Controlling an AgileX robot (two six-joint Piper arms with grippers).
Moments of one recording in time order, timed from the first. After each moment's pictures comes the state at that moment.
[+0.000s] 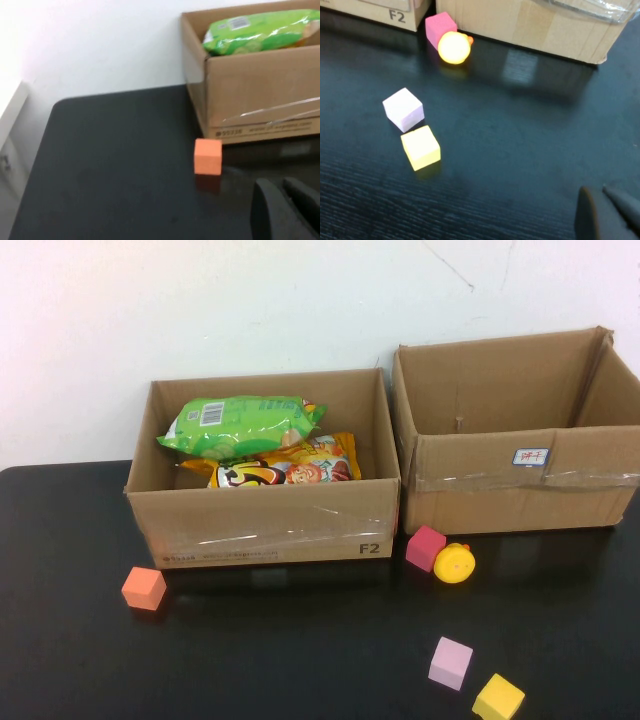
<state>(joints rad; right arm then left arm) 0.23 0.36 -0.36 -0.01 0.71 -0.12 0.07 -0.01 0.02 -0.37 0.30 0.40</state>
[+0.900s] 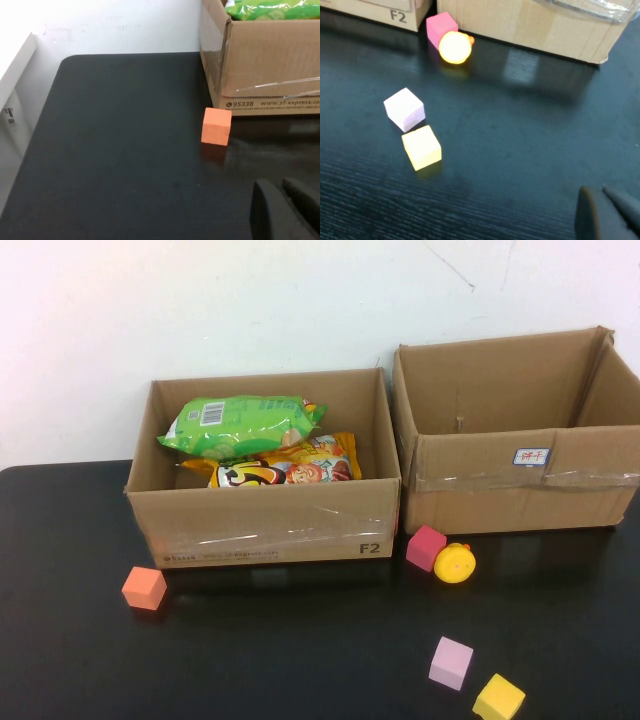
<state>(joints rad) 0.23 0.36 -0.36 -0.01 0.71 -0.12 0.04 -0.01 0.02 -0.10 0.39 0.05</state>
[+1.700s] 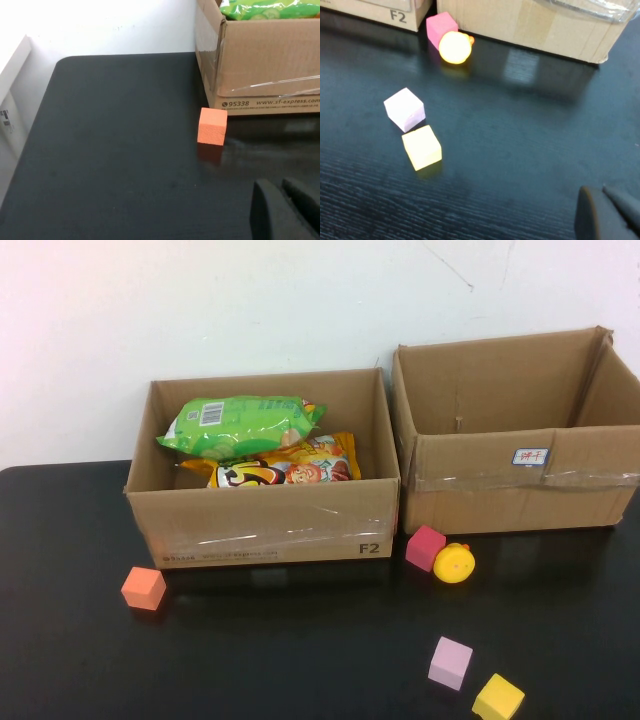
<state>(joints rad) 0.23 0.36 -0.36 0.00 0.71 -0.12 0.03 -0.01 0.02 -0.10 0.39 0.05</state>
